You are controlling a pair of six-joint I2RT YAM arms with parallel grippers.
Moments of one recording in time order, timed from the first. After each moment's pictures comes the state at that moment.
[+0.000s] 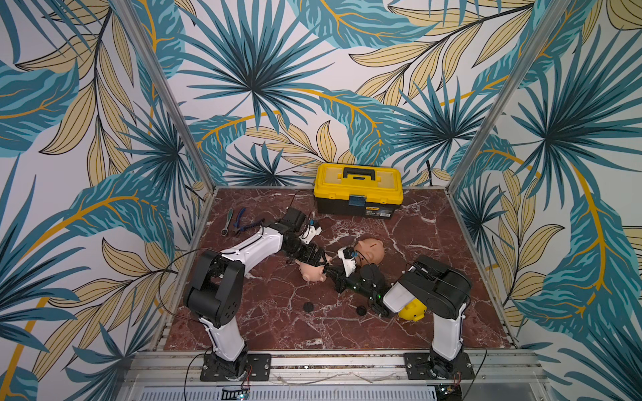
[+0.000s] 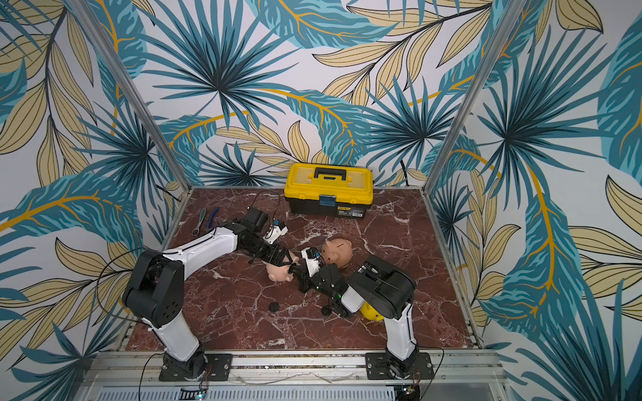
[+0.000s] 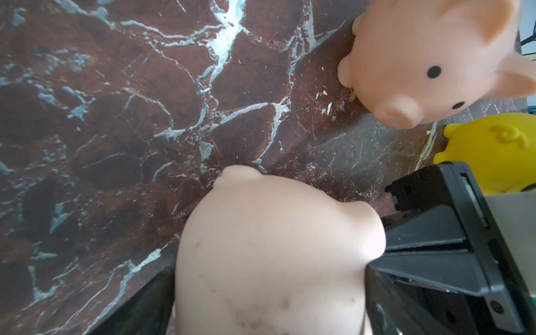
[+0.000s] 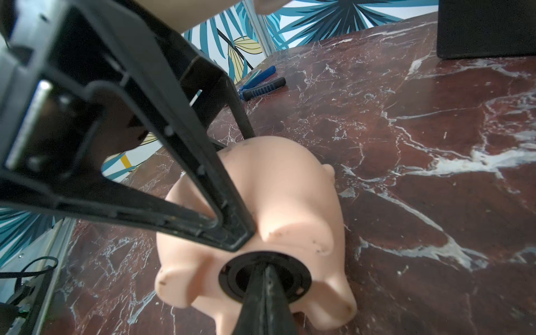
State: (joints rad) left arm -0.42 1.75 1.23 -0.67 0.45 -0.03; right arm 0.75 1.96 0.52 1.24 -0.17 0.42
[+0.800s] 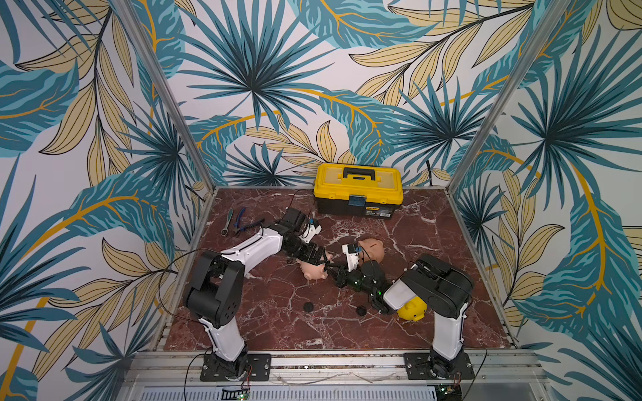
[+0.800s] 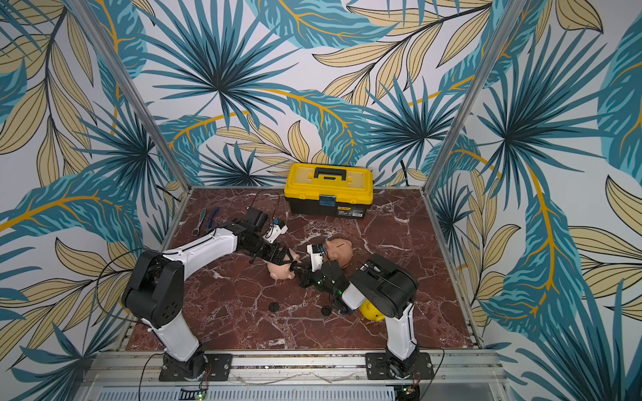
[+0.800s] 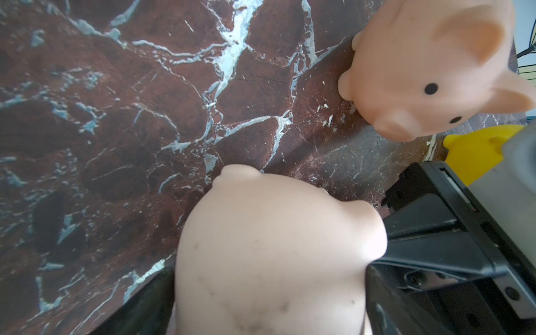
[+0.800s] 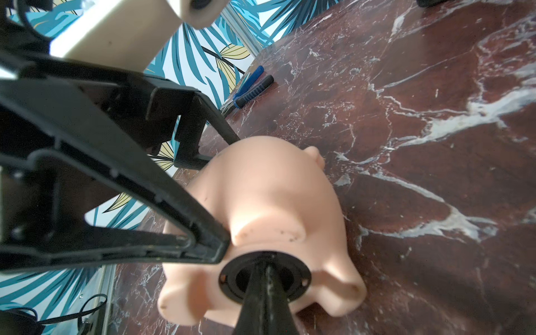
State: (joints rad) left arm -0.42 1.75 1.21 -0.61 0.45 -0.05; right arm 0.72 1.95 0.54 1.20 -0.20 0.68
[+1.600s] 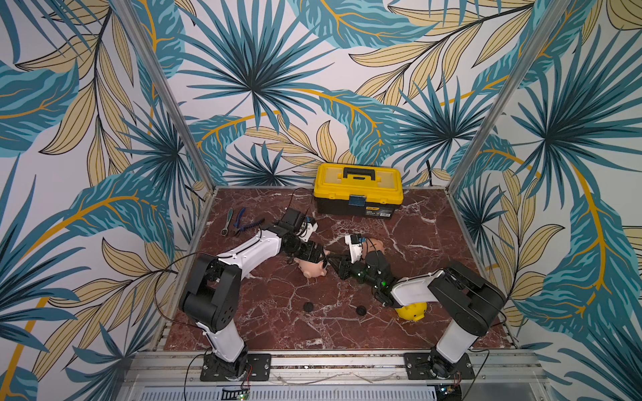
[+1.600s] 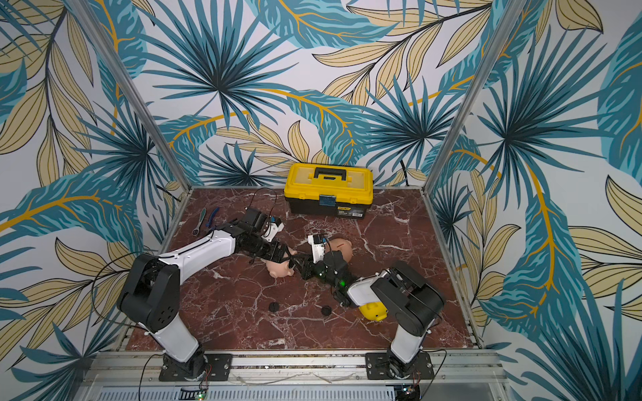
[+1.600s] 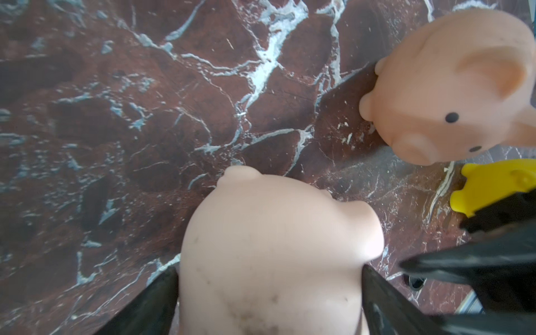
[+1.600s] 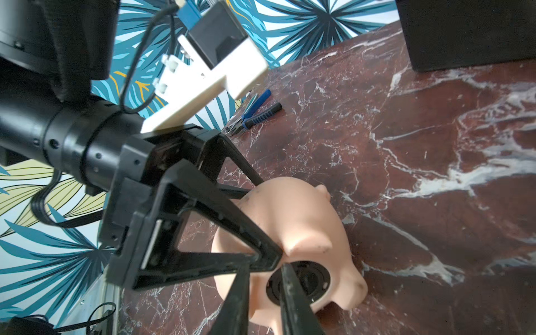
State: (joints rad) left arm -0.41 1.71 1.18 -0.56 0.34 -0.16; right arm 0.69 1.70 0.57 0.92 -0.20 0.57
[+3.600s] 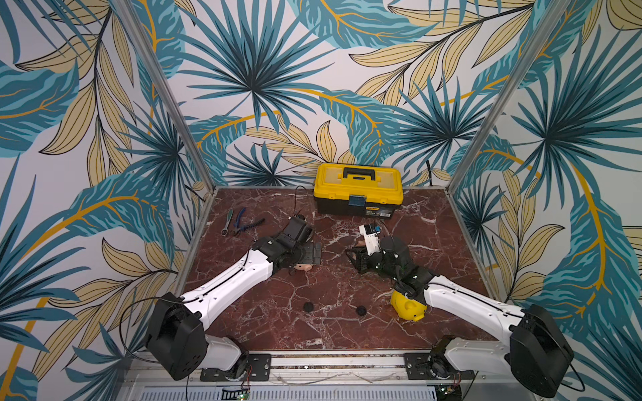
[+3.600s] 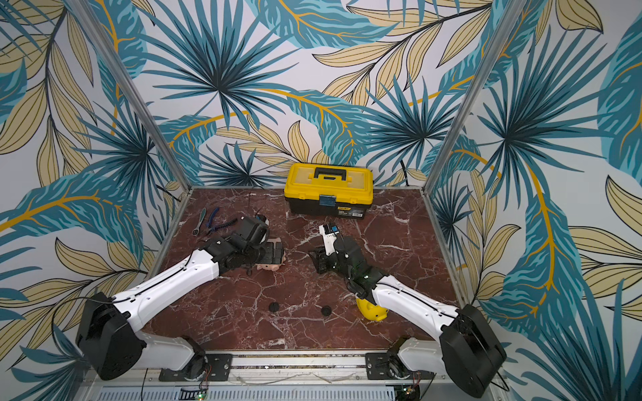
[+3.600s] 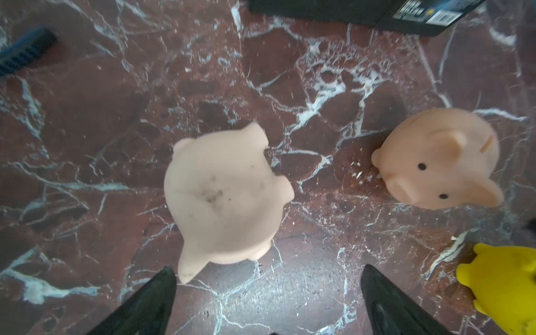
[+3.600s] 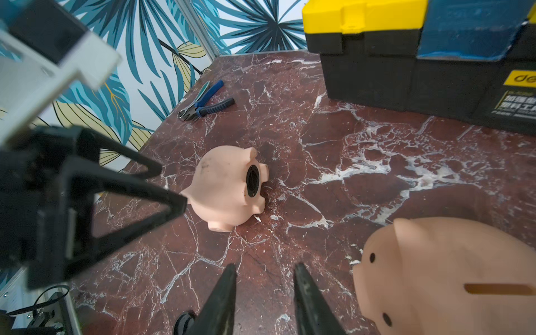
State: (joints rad) left arm -0.63 1.40 1.08 -0.66 -0.14 -0.56; right arm 0.64 1.23 0.73 0.06 -0.05 0.37
